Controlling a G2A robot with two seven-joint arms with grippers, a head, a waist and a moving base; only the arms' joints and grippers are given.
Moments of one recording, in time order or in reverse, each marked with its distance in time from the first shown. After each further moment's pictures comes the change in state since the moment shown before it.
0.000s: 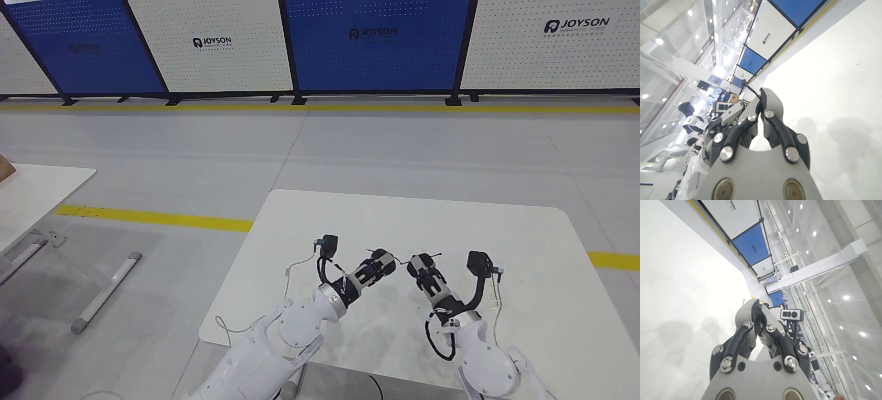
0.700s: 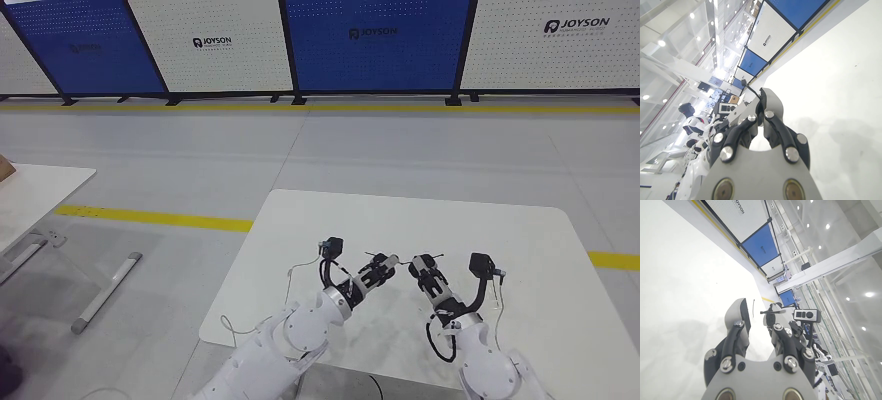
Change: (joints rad) left arm -0.011 -0.011 0.035 0.009 0.106 0.063 0.036; right arm -0.017 -0.005 0.009 -0.008 -0.016 -0.010 -0.010
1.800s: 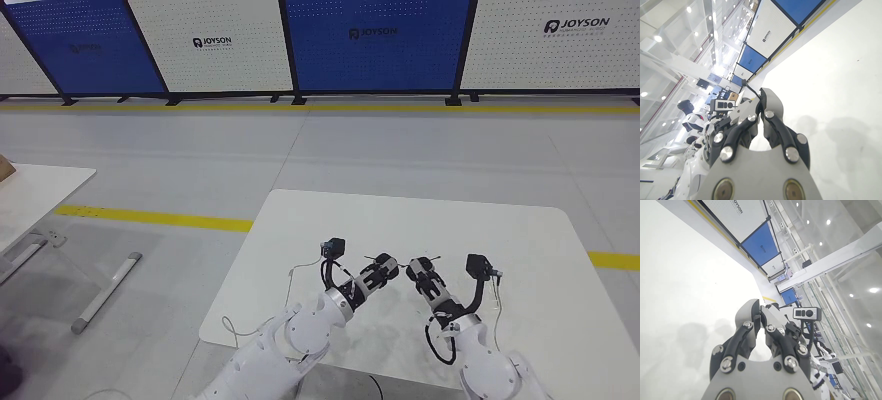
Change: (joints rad) left arm 0.007 -0.009 0.003 -0.009 0.053 0.008 0.013; right arm -0.006 -0.006 0.011 -0.002 -0.004 0.001 0.047
